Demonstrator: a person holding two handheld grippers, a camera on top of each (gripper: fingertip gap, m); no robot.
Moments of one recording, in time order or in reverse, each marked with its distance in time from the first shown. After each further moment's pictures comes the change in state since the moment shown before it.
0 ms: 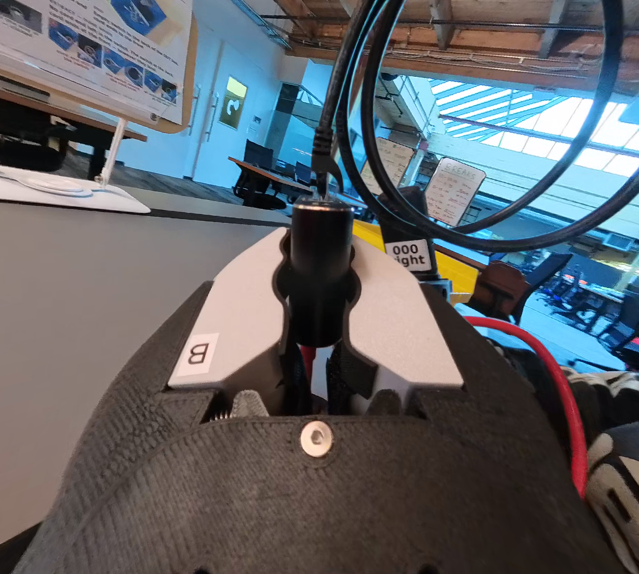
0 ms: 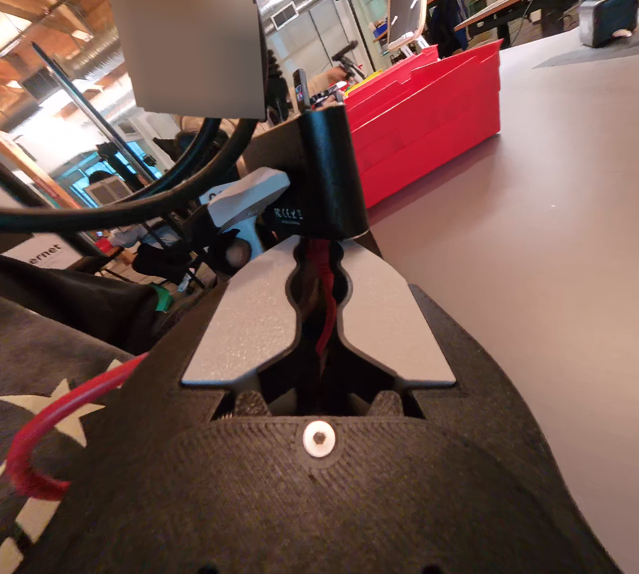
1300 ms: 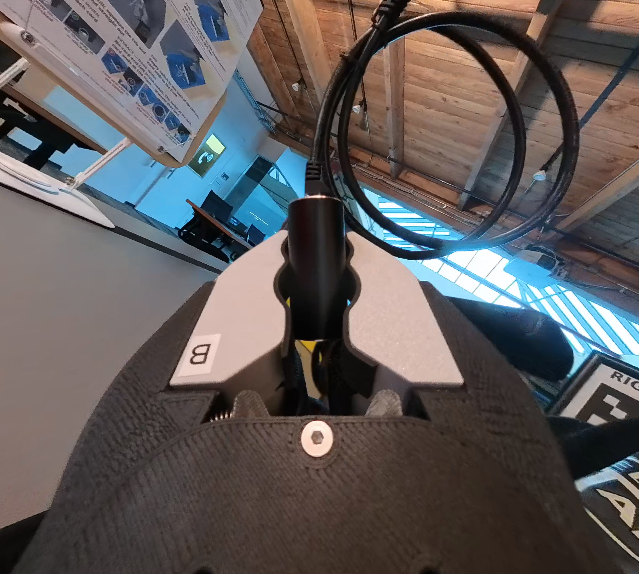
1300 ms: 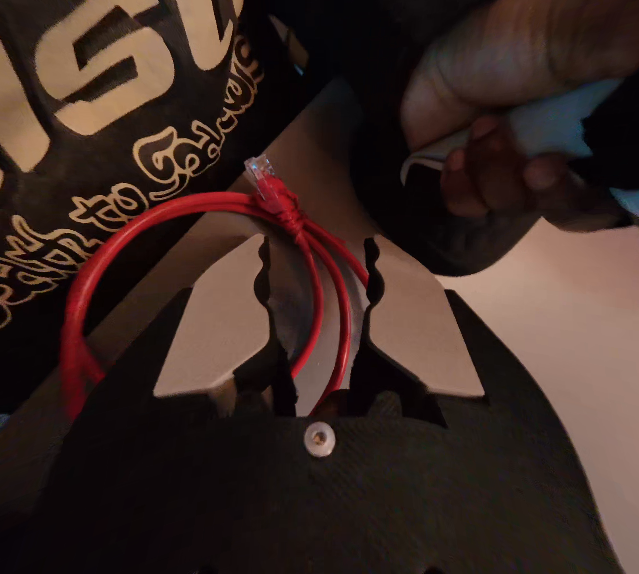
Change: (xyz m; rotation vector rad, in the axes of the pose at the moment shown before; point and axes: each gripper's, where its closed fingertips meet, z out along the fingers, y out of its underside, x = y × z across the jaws) left arm -0.030 -0.039 -0.024 0.267 0.061 -0.349; right arm -0.026 0.108 -0.026 -1.070 -0.448 -1.021
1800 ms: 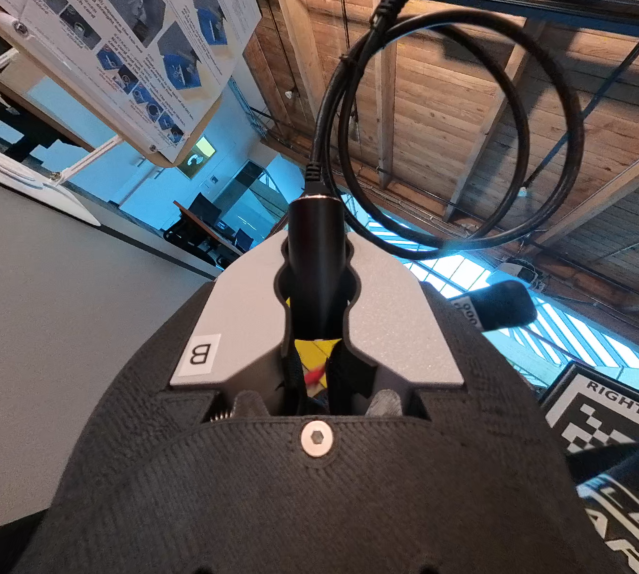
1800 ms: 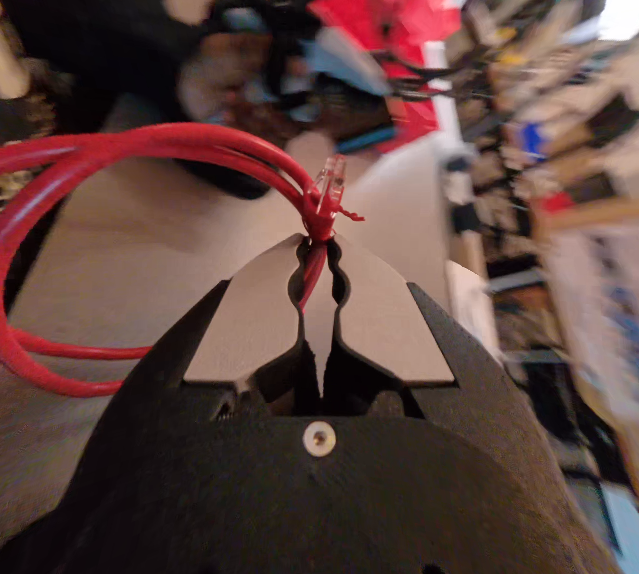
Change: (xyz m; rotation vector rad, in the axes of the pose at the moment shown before) left arm 0.000 -0.002 -0.001 0.026 0.021 -0.050; right arm 0.034 0.015 -0.136 0.084 0.743 0.117
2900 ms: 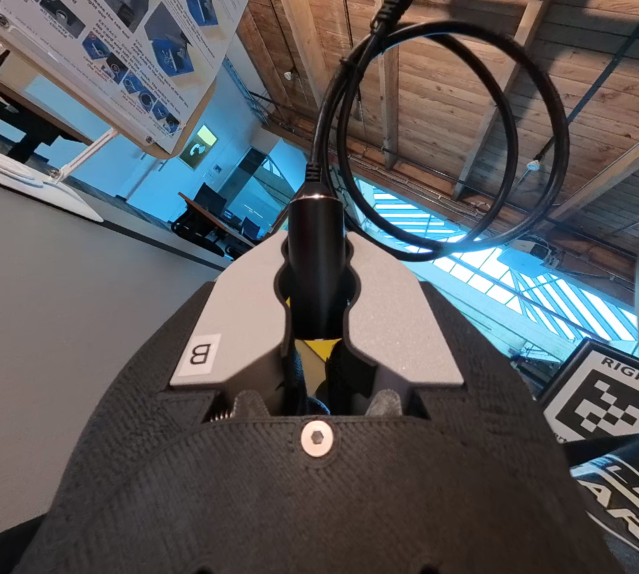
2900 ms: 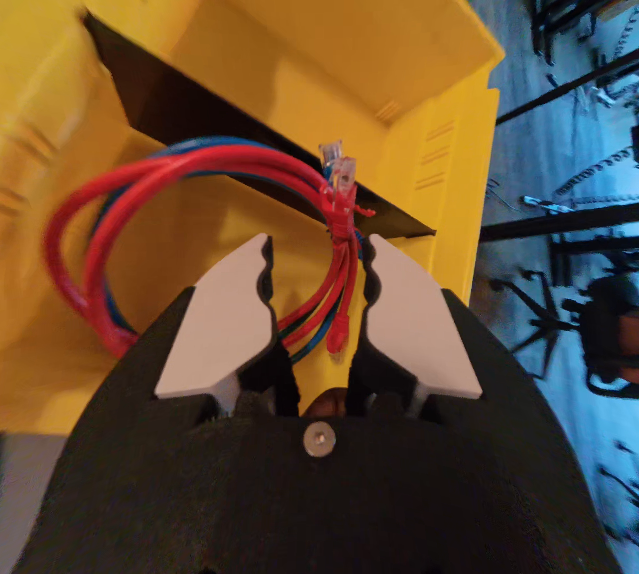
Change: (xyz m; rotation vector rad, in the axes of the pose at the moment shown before) left arm 0.003 0.010 0.003 -0.056 -0.001 0.052; right arm -0.012 0.342 -0.348 -1.145 0.913 1.065
